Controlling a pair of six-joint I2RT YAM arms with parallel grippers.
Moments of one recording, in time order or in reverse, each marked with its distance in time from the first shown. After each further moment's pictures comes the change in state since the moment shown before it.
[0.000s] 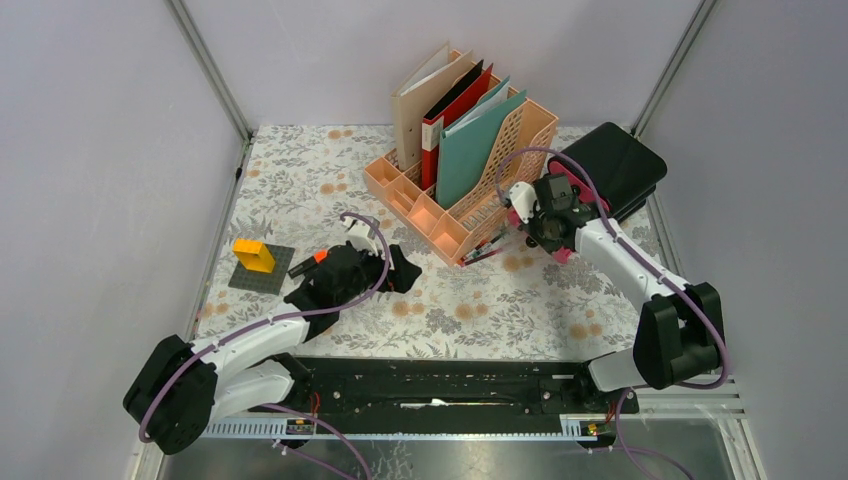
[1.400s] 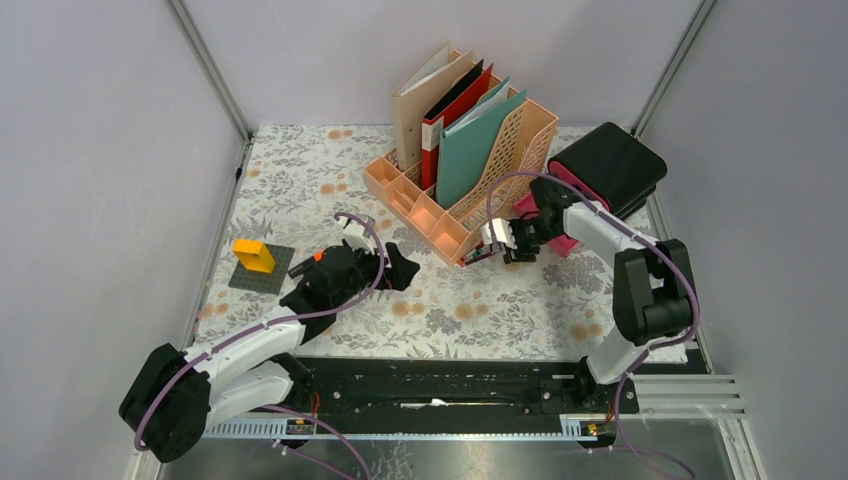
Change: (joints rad) left arm 0.004 -0.048 -0.004 0.005 -0.020 0.000; right arm -0.081 0.223 0.052 -0.100 -0.770 -1.018
